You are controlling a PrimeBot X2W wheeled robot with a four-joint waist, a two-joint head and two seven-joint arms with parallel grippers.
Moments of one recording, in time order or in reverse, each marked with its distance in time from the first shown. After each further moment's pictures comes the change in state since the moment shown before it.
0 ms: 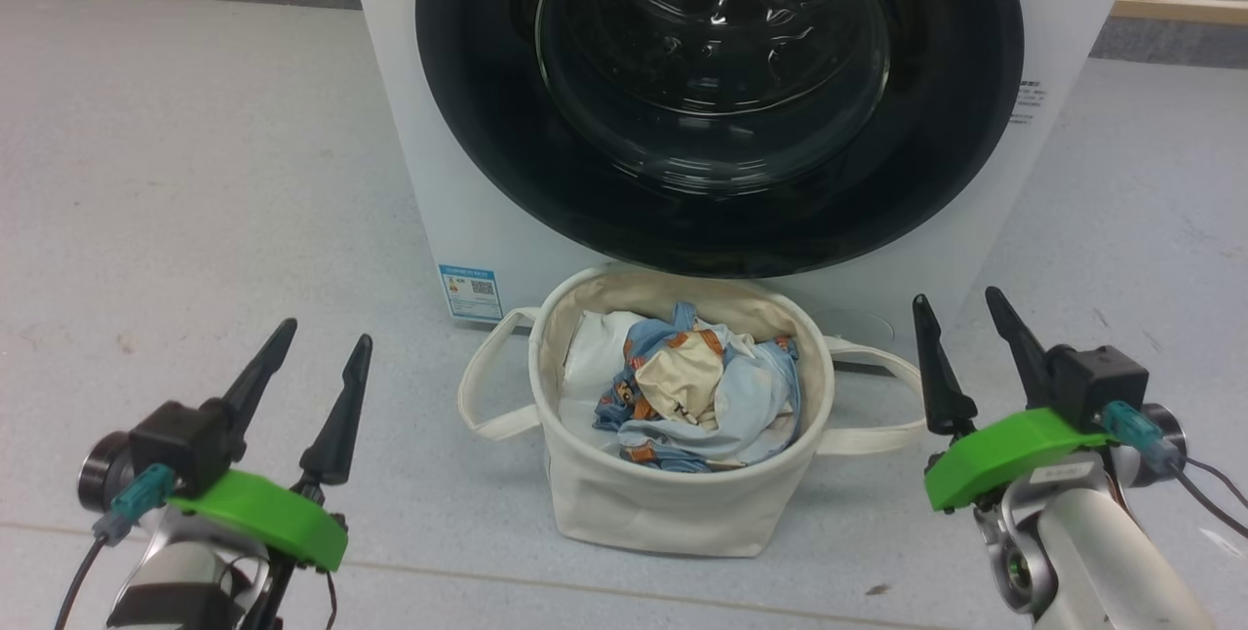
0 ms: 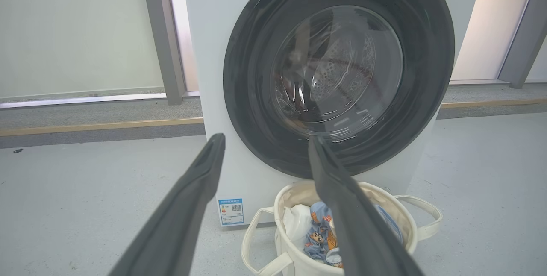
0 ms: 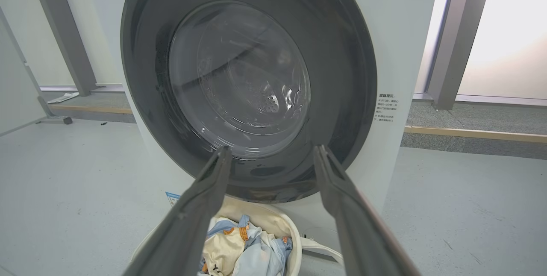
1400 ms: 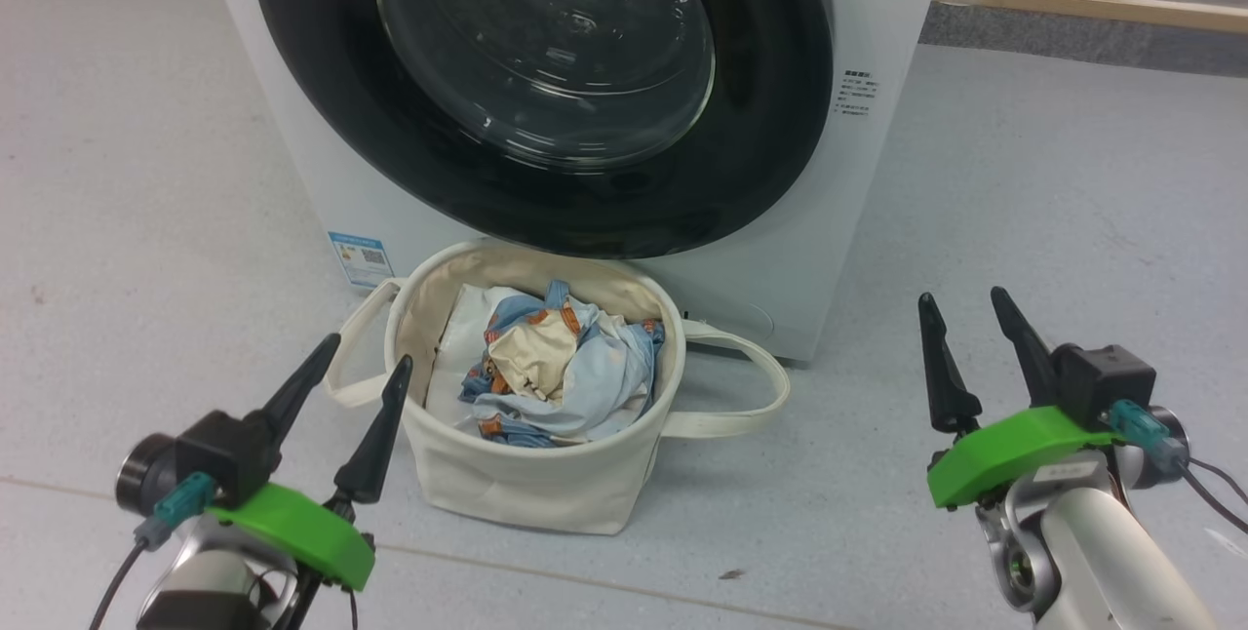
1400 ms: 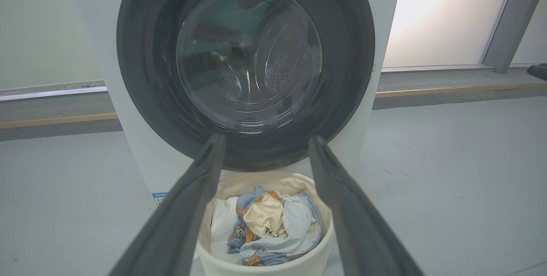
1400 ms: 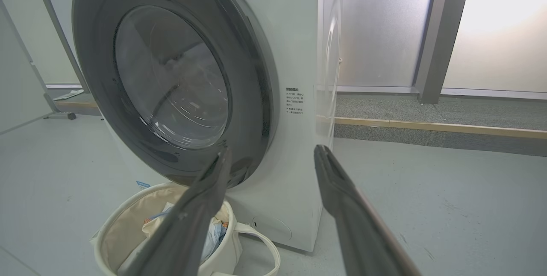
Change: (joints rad) left arm 0.000 0.006 -0.068 -0.001 0.009 -0.010 -0.001; right arm -0.001 -0.001 -0.002 0.002 0.022 0.000 0.000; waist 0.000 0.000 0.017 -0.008
